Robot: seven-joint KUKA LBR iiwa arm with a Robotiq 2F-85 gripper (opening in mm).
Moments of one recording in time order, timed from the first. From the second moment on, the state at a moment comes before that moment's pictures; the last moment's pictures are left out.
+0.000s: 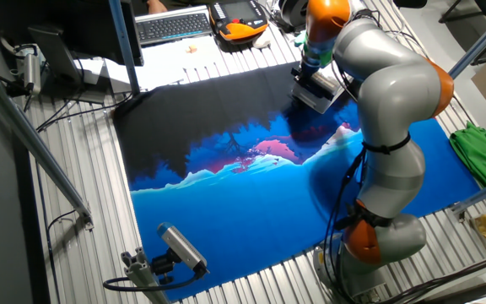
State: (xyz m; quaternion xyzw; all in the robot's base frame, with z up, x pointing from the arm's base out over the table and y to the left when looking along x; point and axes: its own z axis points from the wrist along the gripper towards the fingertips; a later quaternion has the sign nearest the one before) arm 0.651 -0.088 0.173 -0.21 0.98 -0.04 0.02
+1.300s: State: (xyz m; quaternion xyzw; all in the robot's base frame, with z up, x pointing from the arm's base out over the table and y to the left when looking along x) arm 0.651 -0.088 0.173 -0.19 0.98 -0.04 0.02
